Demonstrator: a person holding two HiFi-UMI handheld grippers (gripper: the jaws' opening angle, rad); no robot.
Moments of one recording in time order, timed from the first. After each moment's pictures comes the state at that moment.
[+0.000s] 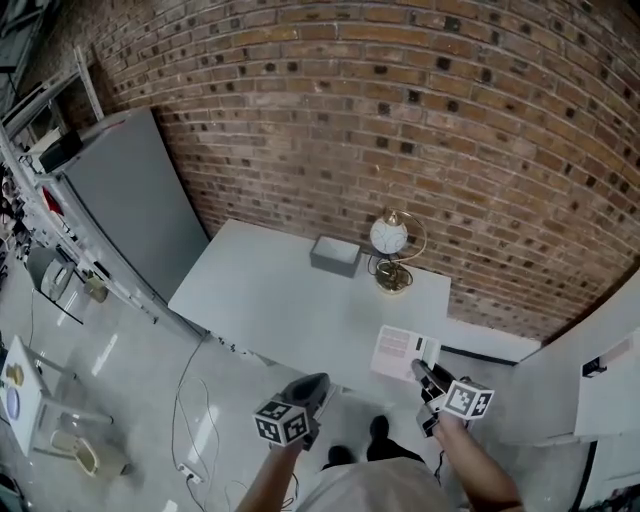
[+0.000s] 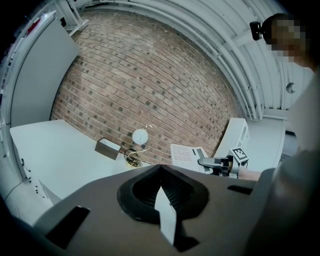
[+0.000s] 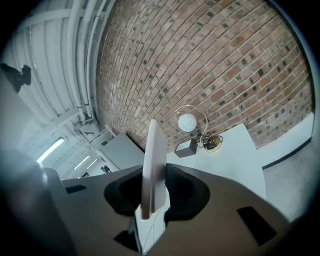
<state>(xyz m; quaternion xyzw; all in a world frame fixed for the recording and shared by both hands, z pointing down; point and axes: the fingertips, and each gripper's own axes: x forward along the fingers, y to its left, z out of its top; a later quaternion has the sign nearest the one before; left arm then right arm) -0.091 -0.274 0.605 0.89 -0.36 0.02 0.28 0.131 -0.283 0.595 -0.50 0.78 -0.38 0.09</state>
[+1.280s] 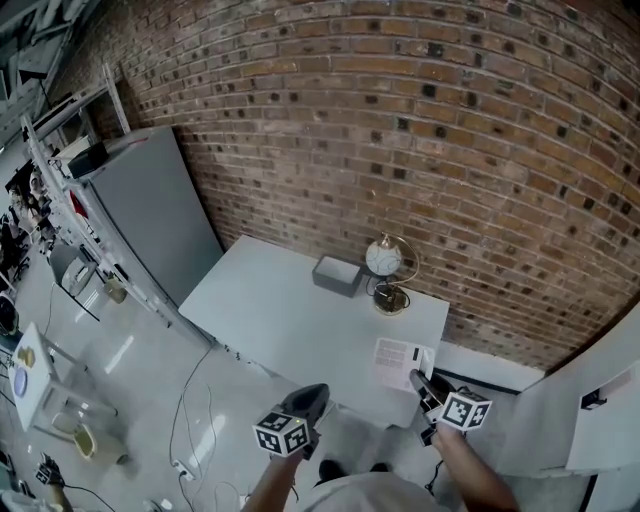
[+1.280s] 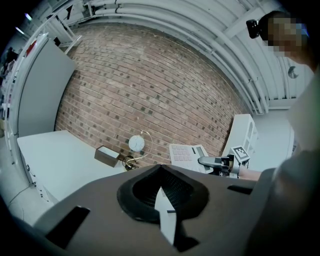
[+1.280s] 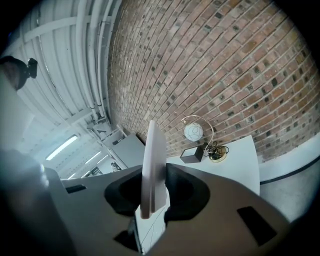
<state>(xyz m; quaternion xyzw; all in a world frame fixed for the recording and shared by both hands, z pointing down) -0.022 -0.251 0.564 0.88 -0.41 0.01 0.24 0.196 -0.283 0.560 -0.45 0.82 -0.35 0.09</state>
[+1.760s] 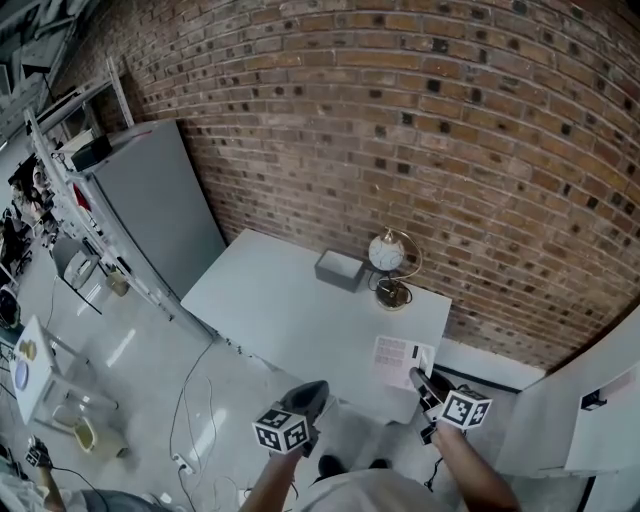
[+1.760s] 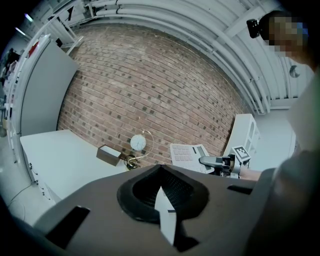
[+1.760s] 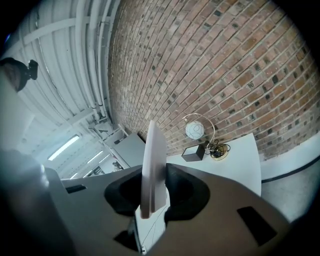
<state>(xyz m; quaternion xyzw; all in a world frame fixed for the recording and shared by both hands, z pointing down) -0.026 -0.245 0.569 0.87 -0.42 0.01 0.24 0.192 -0.278 0.563 -0.44 0.82 -0.35 0.09</state>
